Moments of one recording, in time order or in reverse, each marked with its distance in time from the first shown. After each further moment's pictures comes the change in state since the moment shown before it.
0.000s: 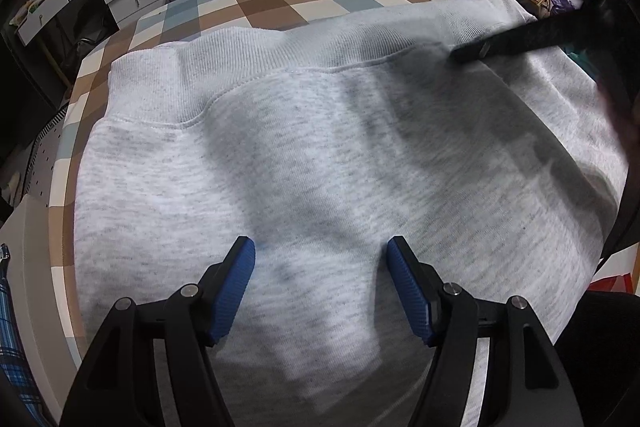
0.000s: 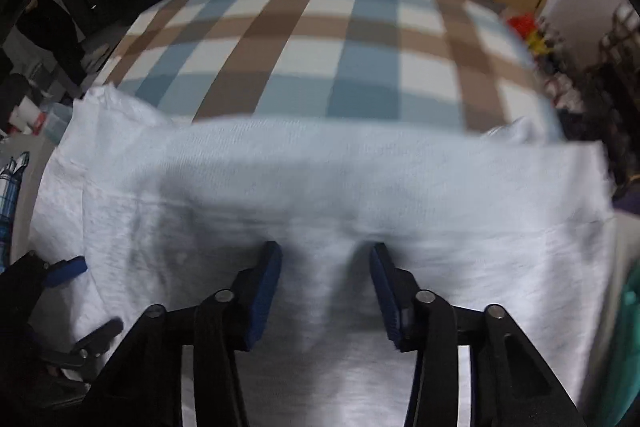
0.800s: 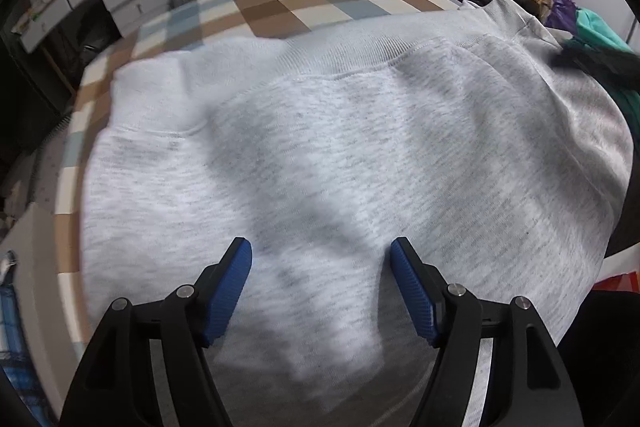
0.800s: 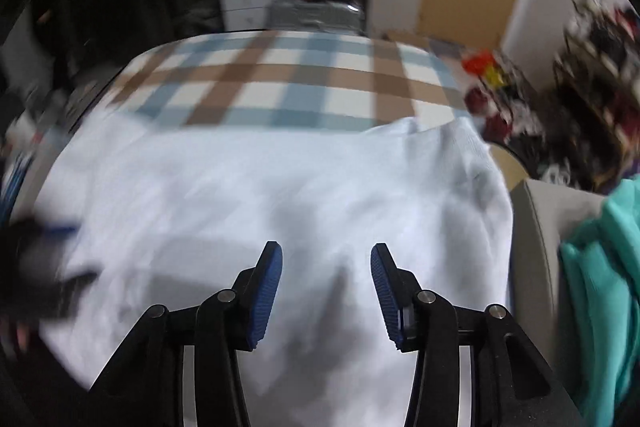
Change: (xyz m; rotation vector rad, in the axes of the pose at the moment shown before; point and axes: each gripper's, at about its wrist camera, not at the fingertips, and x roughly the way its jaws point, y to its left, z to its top) left arm -0.010 -0.007 0.000 0.016 -0.029 0.050; right arm -0.063 -0.025 -0.088 0.001 -0.193 -0.023
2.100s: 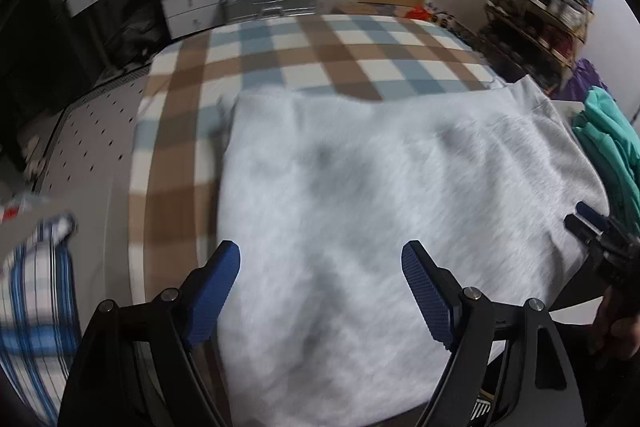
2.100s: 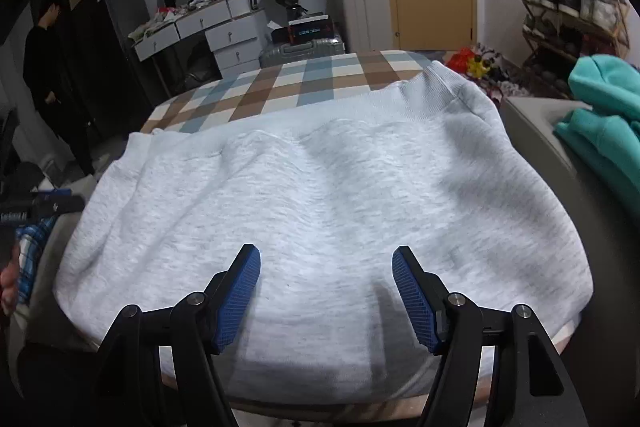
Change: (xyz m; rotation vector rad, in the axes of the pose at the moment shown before) left arm -0.050 0.055 0.038 -0.149 -0.033 -0.018; right arm -0.018 0.005 -0.076 0.271 -0.185 0.064
